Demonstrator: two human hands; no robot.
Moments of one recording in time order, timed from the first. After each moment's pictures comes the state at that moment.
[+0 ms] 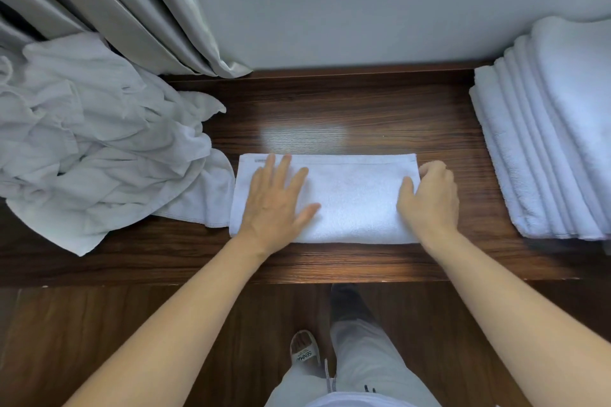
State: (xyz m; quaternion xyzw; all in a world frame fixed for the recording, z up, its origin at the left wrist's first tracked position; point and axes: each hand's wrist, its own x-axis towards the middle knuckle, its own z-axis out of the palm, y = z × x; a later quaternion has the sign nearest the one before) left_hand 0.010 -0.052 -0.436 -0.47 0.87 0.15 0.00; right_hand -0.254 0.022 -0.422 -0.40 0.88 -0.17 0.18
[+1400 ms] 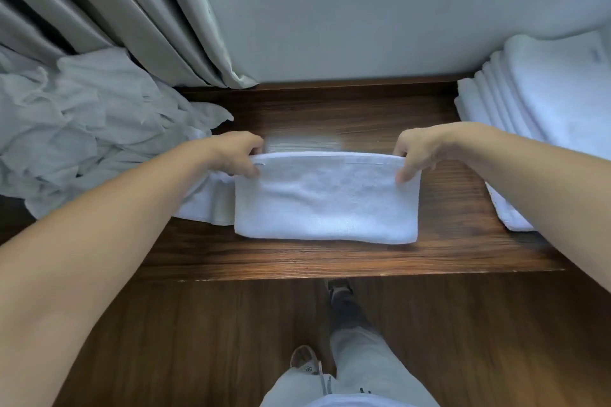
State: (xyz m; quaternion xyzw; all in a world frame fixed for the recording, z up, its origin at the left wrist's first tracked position) left_hand 0.044 -0.177 -0.353 -0.46 0.80 0.28 0.25; right_hand -0.311 -0.080 -0.355 -0.58 0.66 0.22 0.42
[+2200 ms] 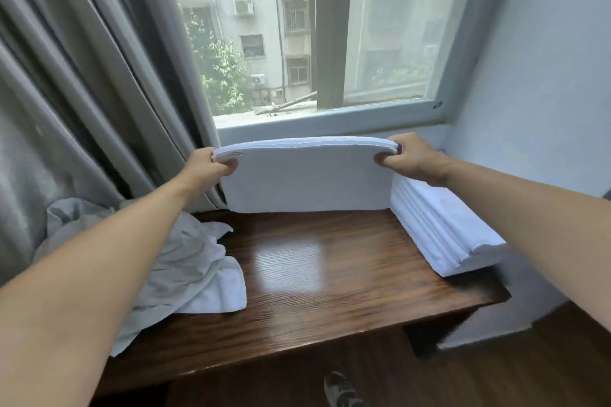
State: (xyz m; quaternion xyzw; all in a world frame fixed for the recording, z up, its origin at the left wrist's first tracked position) left_hand 0.061 -0.149 -0.147 -0.51 0.73 0.38 -0.27; right_hand -0.303 0.032 -0.127 -0.54 0.74 -0.33 0.22
